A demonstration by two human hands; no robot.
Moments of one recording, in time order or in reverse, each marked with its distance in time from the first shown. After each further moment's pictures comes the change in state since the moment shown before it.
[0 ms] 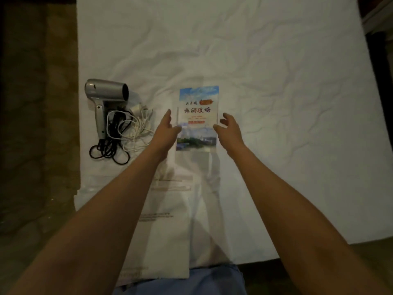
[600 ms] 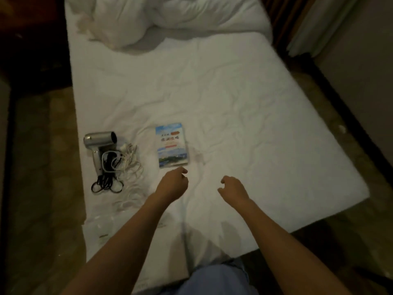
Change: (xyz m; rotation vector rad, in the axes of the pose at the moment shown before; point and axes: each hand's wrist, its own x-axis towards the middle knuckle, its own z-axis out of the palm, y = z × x) left_hand -0.164 -0.002 0.066 0.983 -0.123 0.237; right_hand -0.169 0.087 -0.111 -0.624 -0.059 0.019
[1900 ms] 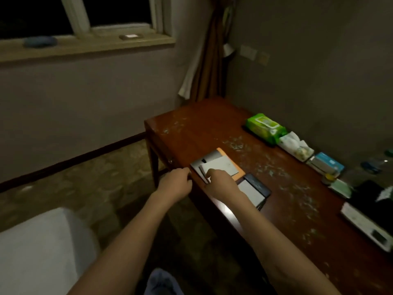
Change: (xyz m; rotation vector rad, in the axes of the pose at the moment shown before) left_hand -0.478 0.354 0.452 0.940 -0.769 1.746; right_hand -0.577 0.409 0.015 0.731 0.892 1.199
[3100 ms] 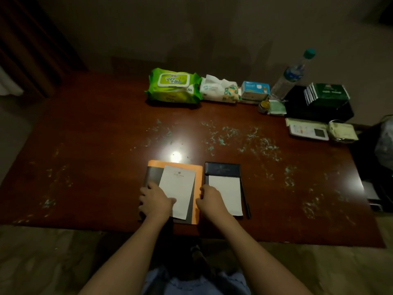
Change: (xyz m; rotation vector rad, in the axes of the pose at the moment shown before) left_hand 0.267 0.025 0.130 0.231 -0.400 -0.059; right_hand 0.142 0.116 0.071 0.714 0.211 0.970
